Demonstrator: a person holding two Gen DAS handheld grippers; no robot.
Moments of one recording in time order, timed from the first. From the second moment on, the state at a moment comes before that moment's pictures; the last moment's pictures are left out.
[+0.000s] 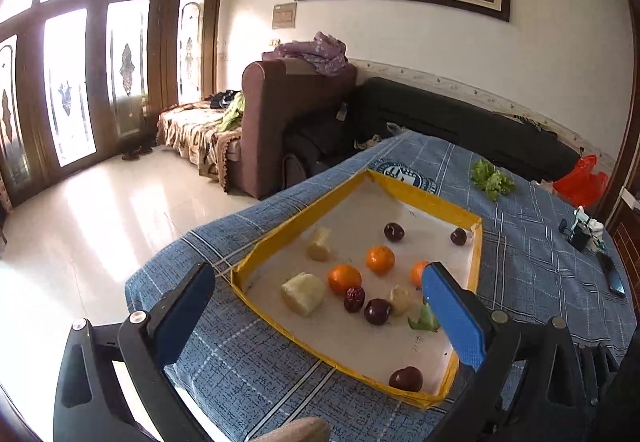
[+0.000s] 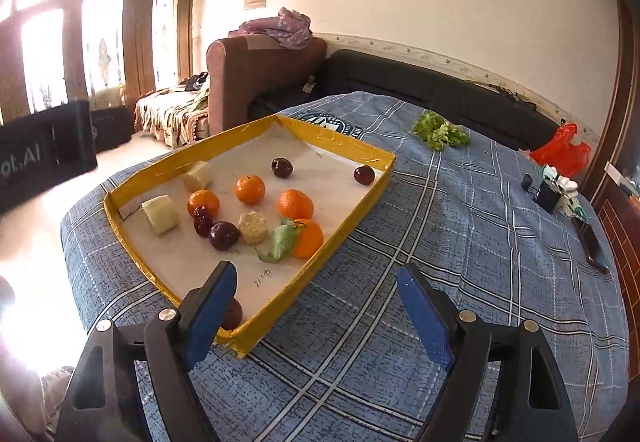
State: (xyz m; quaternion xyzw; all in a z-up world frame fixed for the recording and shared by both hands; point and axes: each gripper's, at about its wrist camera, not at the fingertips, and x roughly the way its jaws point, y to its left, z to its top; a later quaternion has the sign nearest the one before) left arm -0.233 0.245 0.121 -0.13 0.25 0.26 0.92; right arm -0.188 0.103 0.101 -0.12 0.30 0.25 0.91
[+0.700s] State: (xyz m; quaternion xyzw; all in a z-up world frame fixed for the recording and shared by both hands) left arm -0.213 0.263 0.099 -0.18 0.31 0.23 0.91; right arm -0.180 0.120 0.094 -0.14 0.32 0.25 0.90
